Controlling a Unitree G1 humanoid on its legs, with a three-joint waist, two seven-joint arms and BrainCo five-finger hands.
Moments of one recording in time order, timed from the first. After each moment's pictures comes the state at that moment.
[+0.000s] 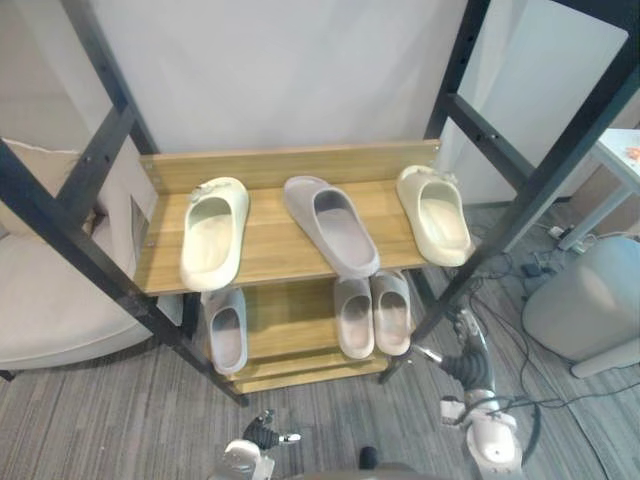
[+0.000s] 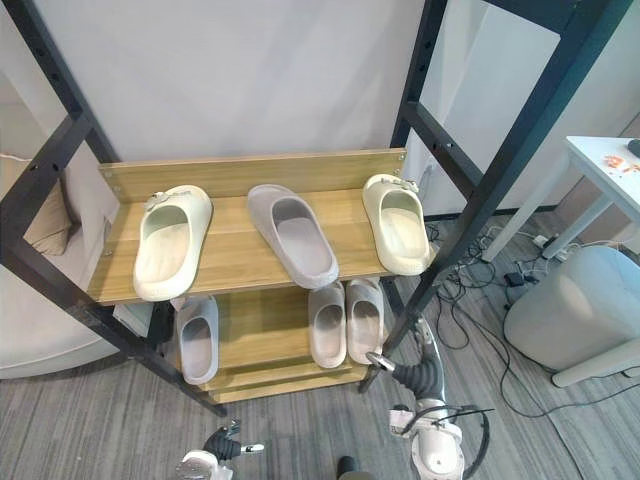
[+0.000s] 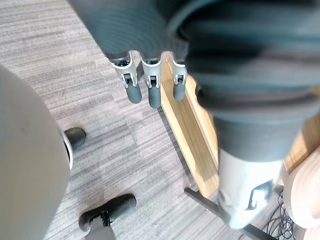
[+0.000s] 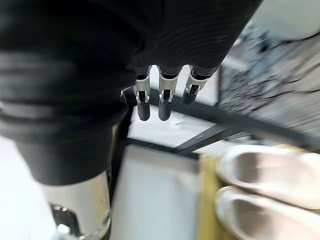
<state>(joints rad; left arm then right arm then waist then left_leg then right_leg) -0.01 0.07 -0.22 1.12 0.08 -0.08 0.04 0.40 -0.04 0.04 -0.28 -0.21 -0.19 -0.10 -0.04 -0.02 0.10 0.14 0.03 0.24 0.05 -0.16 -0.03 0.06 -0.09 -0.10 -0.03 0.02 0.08</state>
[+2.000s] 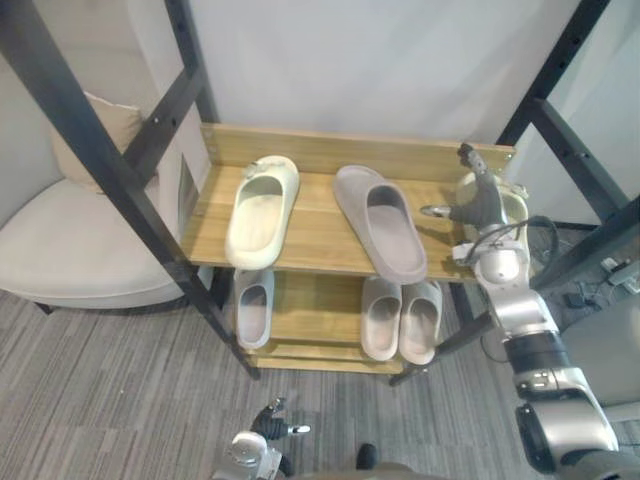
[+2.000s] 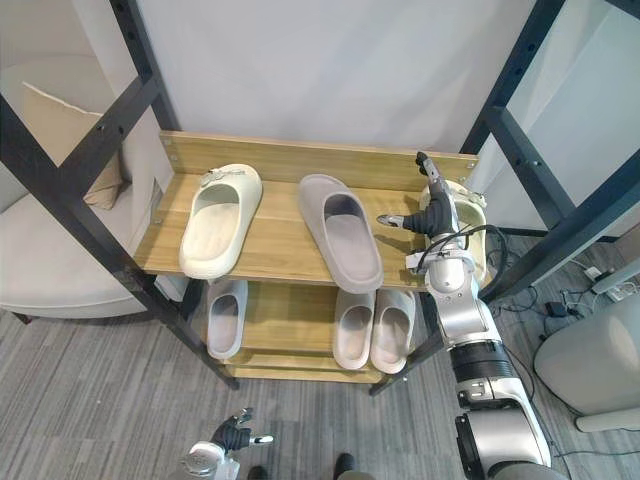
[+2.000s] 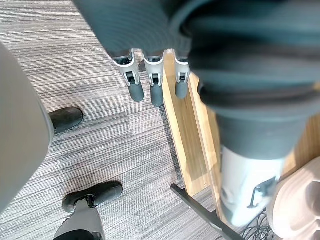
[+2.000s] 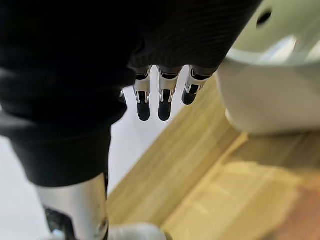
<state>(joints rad) 0.00 0.07 -0.20 1.05 0.08 -0.10 0.00 -0.54 -0.45 0.06 0.39 -0.19 -0.13 -0.16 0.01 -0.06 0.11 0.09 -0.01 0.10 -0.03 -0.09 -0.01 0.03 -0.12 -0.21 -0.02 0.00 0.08</state>
